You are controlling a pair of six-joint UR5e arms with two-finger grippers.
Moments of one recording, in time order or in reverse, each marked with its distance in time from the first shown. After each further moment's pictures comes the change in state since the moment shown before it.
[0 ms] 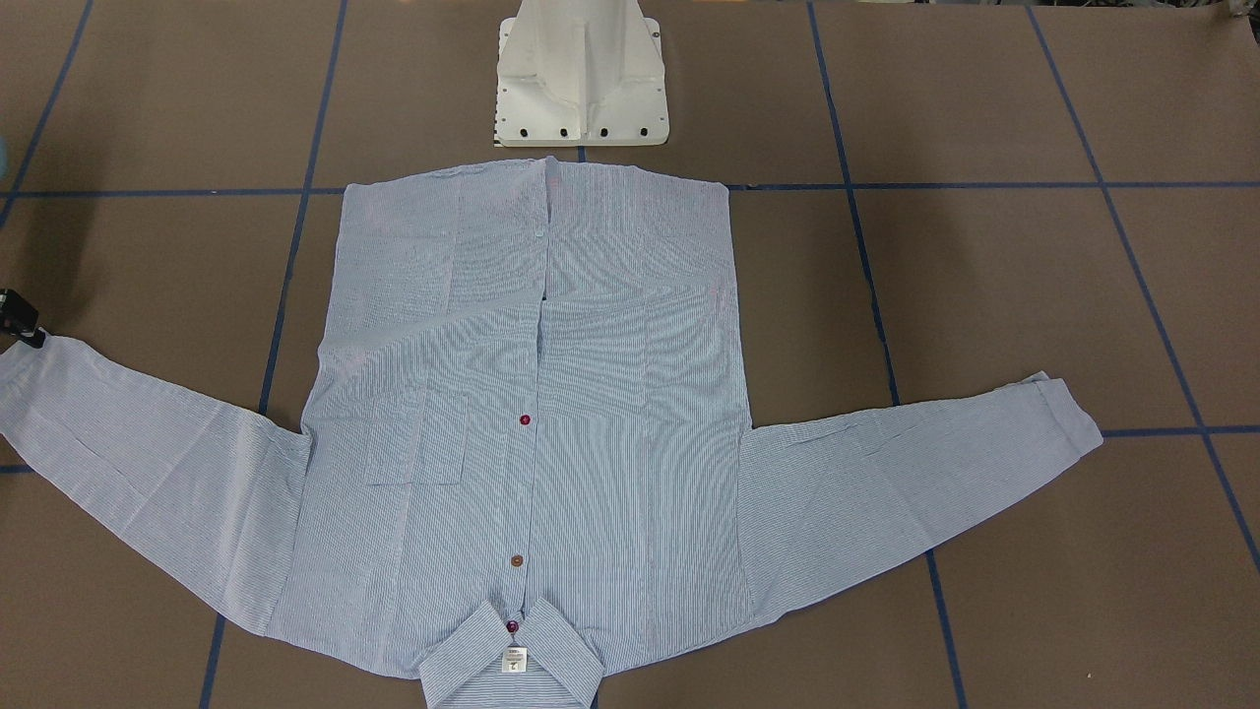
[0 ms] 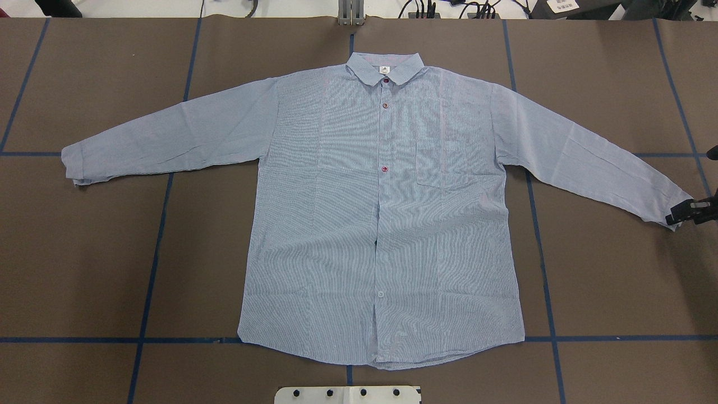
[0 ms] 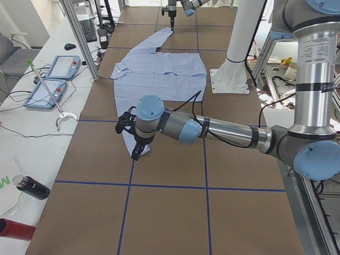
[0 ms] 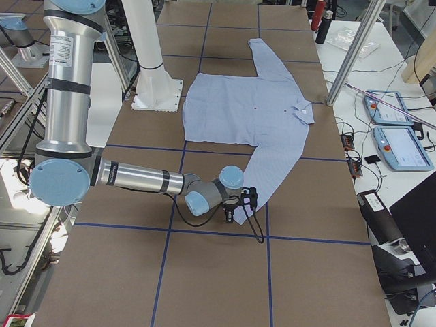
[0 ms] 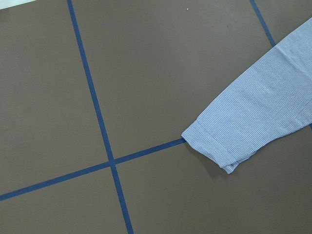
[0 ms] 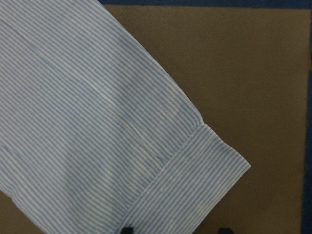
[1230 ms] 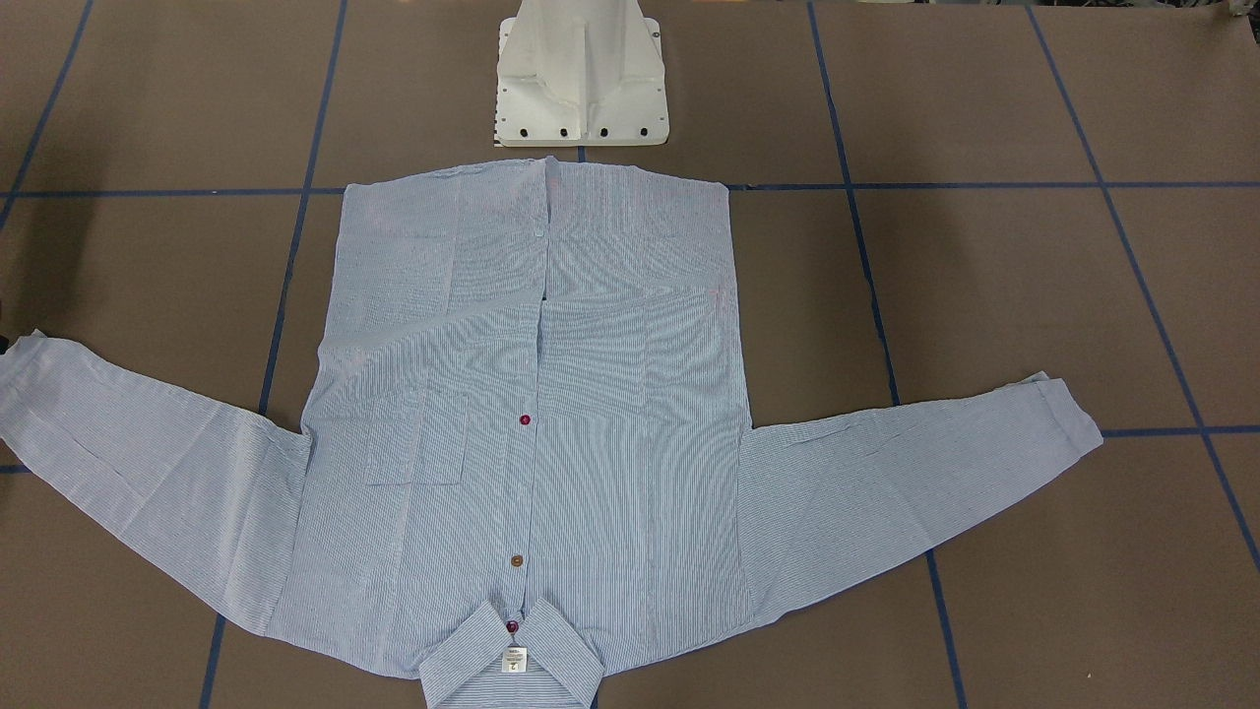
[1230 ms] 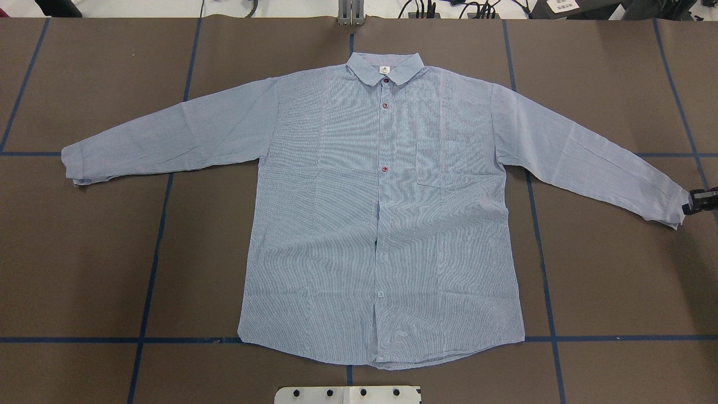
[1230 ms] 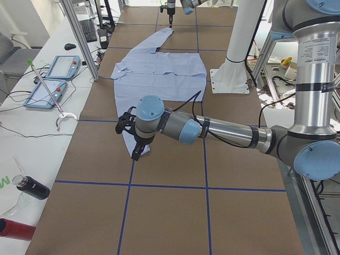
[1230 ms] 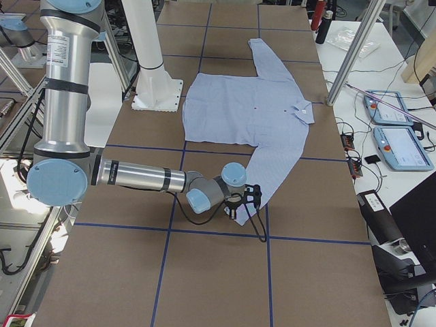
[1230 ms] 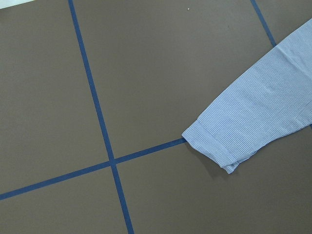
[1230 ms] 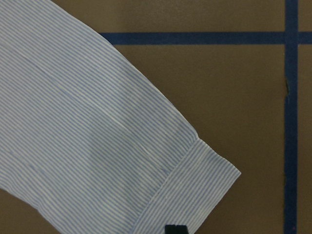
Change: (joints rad) left arm -0.001 0.000 0.000 0.005 -0.001 -0.001; right arm 0.050 0.003 0.034 -0.028 0.010 0.001
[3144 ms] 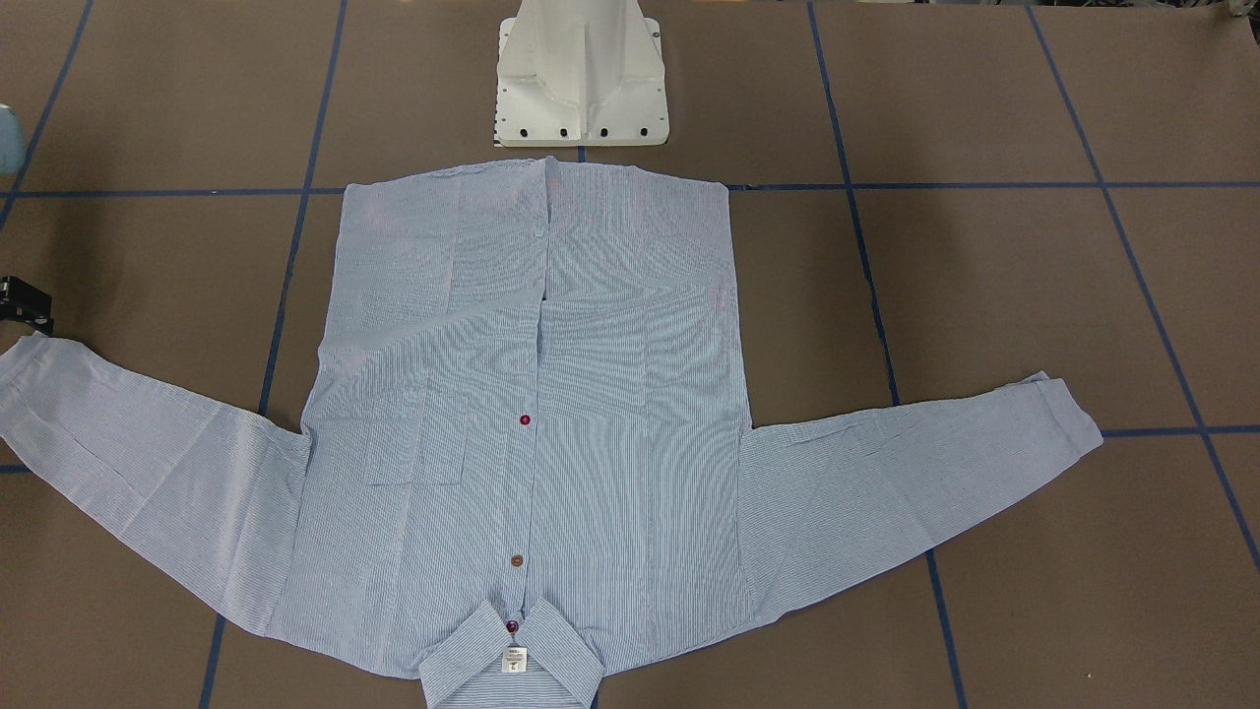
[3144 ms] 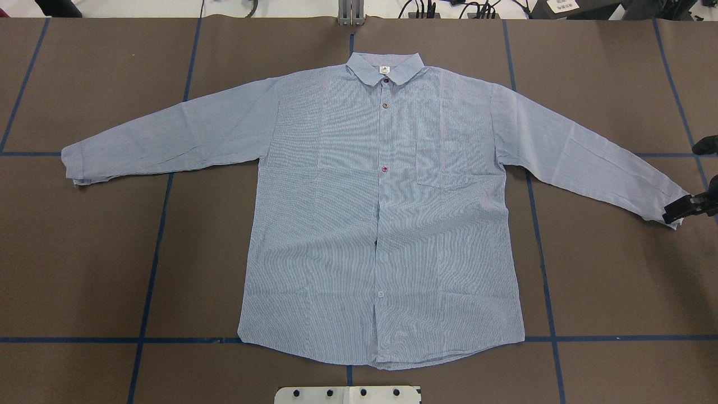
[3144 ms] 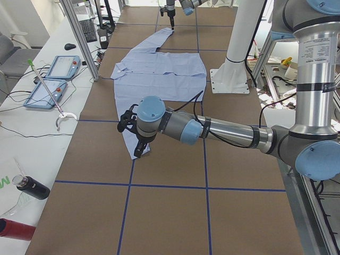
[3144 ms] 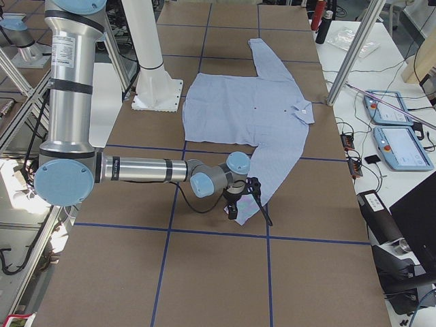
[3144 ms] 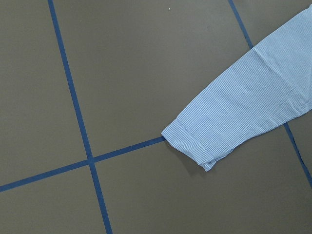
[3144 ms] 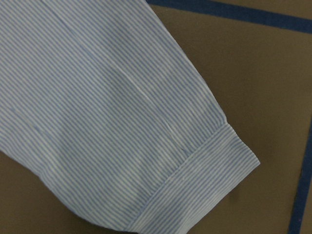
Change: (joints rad) left arm -0.005 0.008 -0.008 -0.001 -0.072 -0.002; right arm -0.059 0.017 0.075 -0.235 -0.060 -0.188
